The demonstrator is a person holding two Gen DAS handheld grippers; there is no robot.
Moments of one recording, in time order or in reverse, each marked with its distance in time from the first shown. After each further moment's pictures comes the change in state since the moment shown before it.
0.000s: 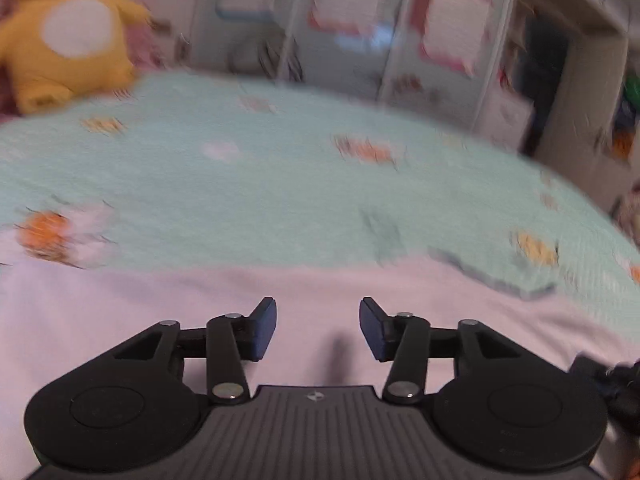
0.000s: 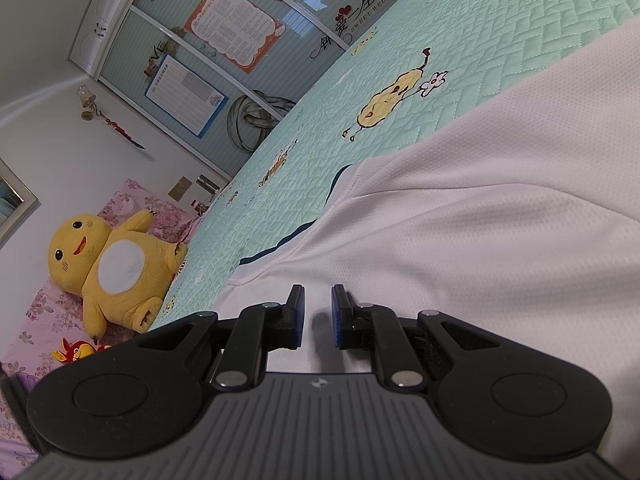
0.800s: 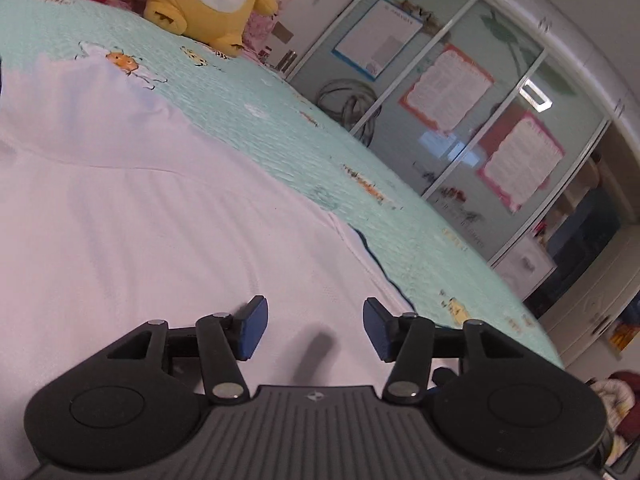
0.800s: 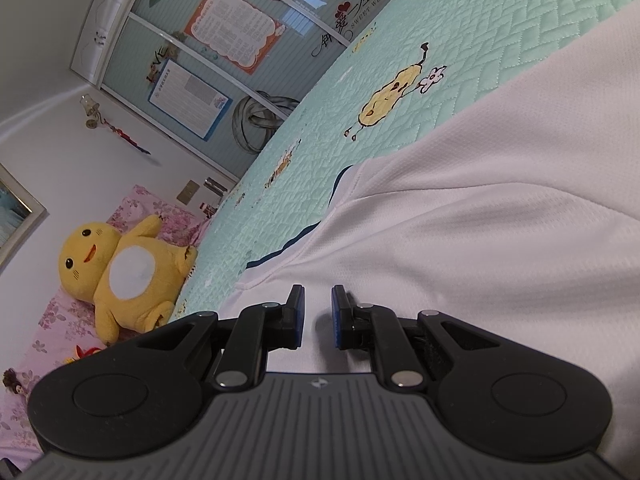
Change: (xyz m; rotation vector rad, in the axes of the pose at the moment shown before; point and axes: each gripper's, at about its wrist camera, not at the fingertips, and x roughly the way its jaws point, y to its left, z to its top) left arm -0.081 -0.098 -0.111 -0.570 -0.270 -0.037; right arm 0.003 -0.003 0.006 0.034 0.016 0.029
